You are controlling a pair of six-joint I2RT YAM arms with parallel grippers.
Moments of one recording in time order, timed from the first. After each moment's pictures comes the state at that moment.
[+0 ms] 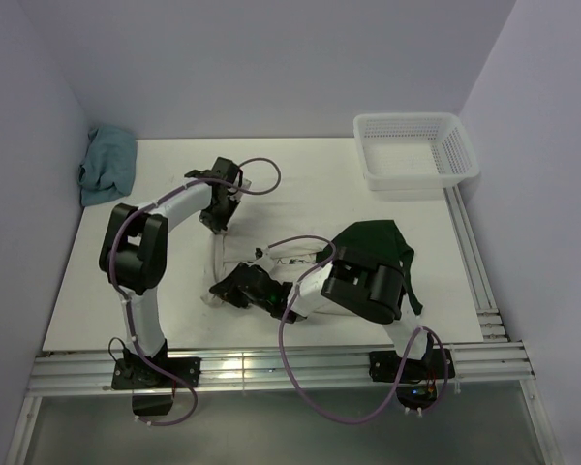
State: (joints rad) left arm -0.38 1.96 1.44 -0.74 -0.13 0.11; right arm 1.17 2.07 0.94 0.64 0.22 1.49
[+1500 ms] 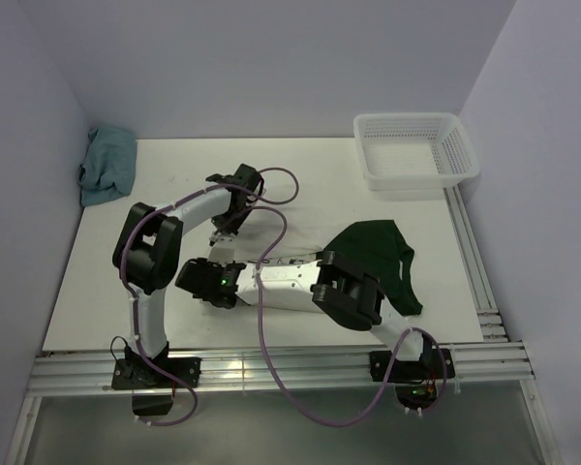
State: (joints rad) left arm -0.51 2.01 1.49 -0.78 -0.30 0.11; right arm 1.27 2.22 1.67 -0.45 0.52 1.18
